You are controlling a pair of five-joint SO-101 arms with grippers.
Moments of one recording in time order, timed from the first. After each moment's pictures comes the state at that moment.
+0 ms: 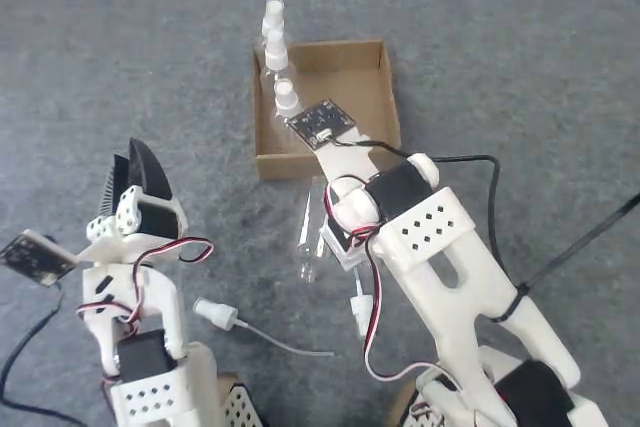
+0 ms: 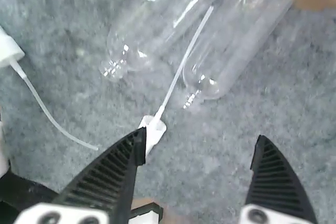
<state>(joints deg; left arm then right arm) -20.1 -100.1 91.1 28.4 42.6 -37.5 -21.2 18.6 90.6 0.7</state>
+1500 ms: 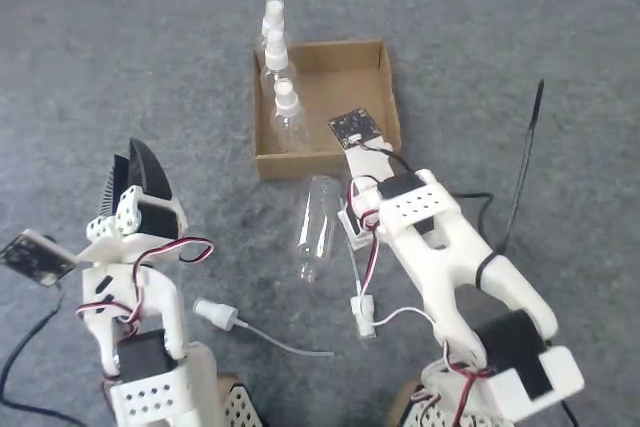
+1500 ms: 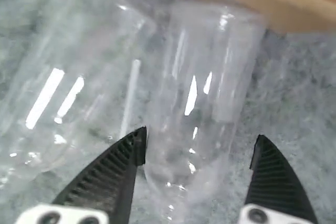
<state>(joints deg) -20.1 -100.1 91.1 28.4 42.6 -27.3 -5.3 38.3 52.1 0.7</state>
